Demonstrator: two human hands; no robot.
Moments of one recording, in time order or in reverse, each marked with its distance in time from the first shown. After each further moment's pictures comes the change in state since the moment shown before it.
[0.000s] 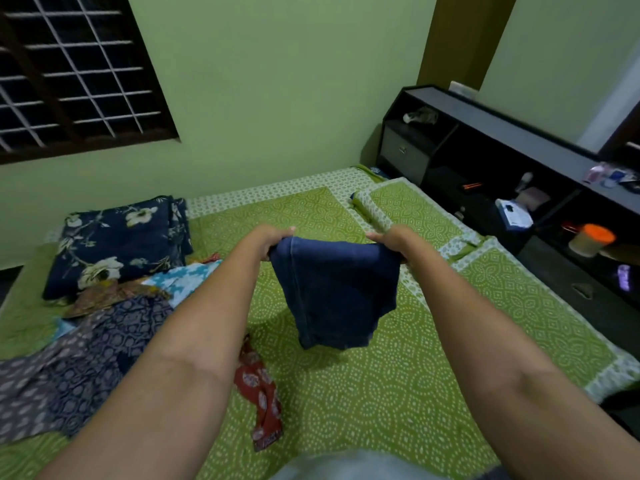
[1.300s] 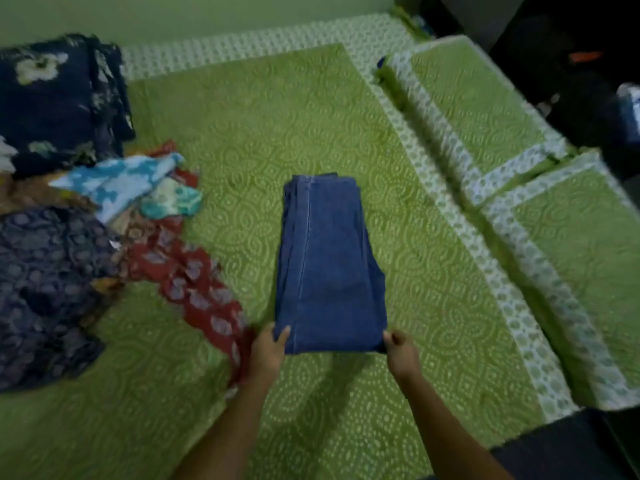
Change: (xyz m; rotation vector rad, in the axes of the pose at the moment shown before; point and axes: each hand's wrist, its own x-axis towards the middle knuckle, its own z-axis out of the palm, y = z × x) left_hand 0.126 -0.349 0.175 0.056 0.177 -0.234; right_hand 0.118 0.263 0.306 0.305 0.063 0.215
